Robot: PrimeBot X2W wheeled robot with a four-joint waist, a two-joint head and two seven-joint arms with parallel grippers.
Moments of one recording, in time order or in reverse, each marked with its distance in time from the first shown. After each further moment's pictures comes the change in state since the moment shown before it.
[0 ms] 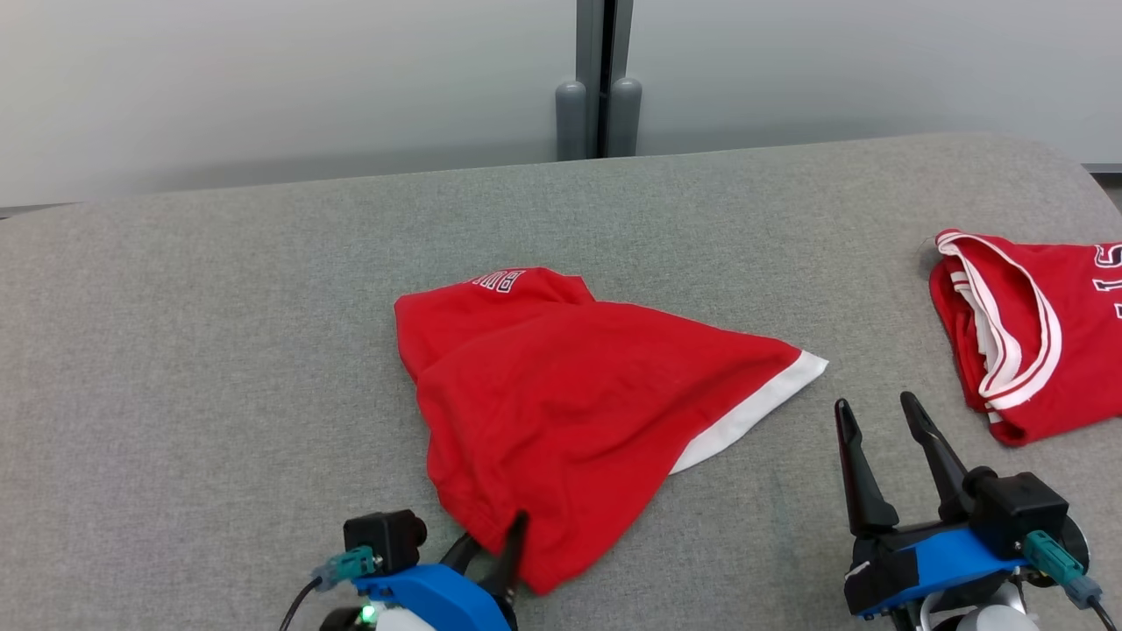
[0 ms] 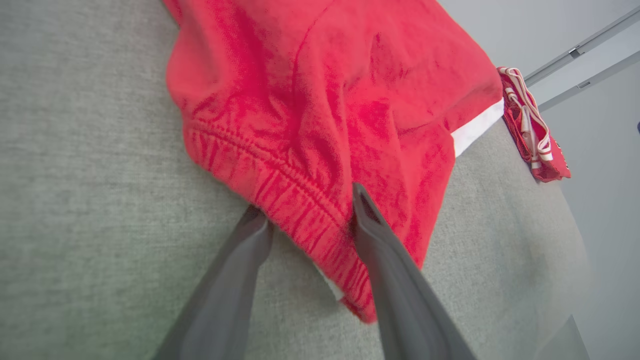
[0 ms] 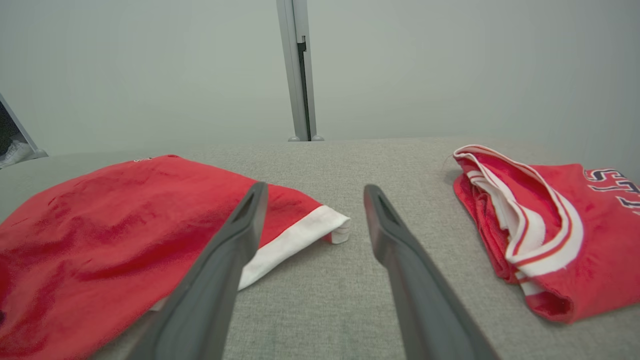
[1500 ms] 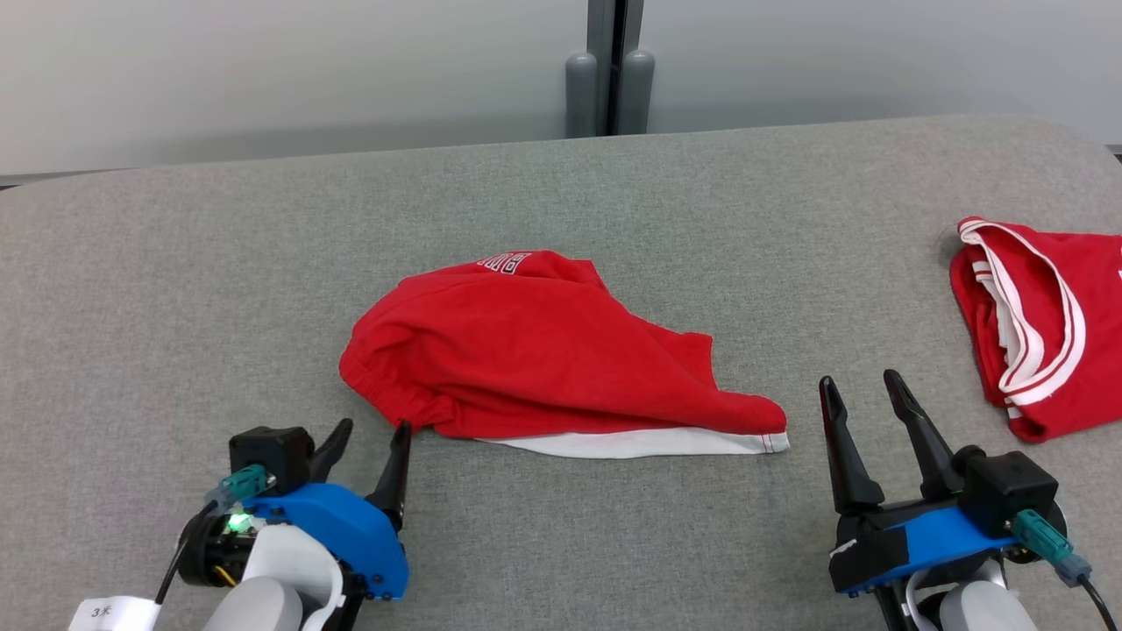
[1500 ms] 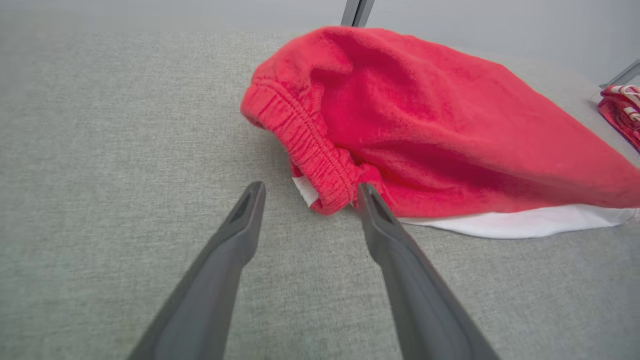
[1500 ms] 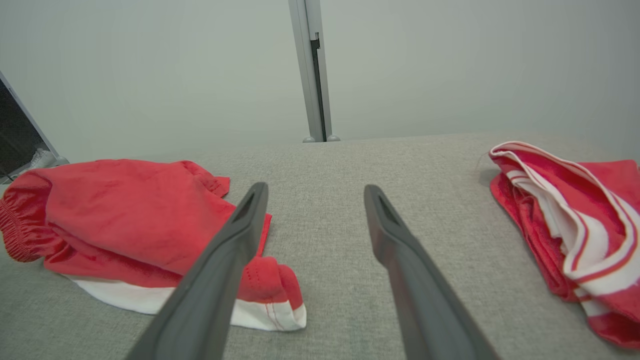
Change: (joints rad) left arm -0.150 0.211 0.039 -0.006 0.111 0.047 -0.023; right arm -0.055 0.001 0.034 0.041 0.049 0.000 -0.026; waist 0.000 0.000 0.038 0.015
